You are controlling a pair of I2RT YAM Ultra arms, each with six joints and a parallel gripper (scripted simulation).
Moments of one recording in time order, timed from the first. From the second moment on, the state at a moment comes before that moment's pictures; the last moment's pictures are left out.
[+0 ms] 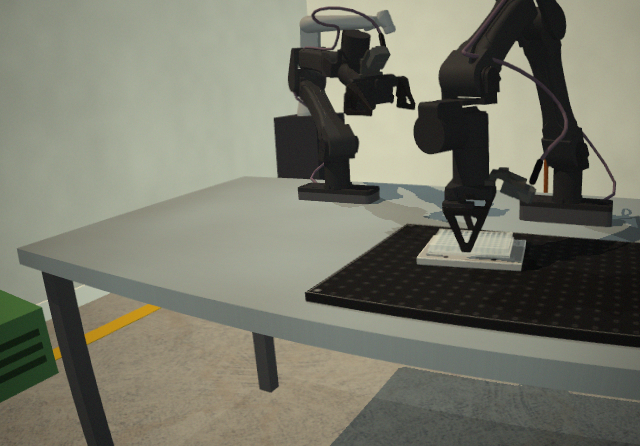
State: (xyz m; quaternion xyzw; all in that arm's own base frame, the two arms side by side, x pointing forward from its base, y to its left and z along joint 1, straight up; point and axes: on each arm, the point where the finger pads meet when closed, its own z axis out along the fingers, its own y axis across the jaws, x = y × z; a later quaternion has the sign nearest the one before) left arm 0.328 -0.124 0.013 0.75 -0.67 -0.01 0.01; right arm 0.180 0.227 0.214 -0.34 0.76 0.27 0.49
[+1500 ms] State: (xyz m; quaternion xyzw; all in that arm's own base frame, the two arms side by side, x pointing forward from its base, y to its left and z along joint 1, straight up) left arm 0.322 -0.124 0.028 0.74 -0.67 0.00 0.00; right arm 0.180 0.227 0.214 -0.34 0.76 0.27 0.49
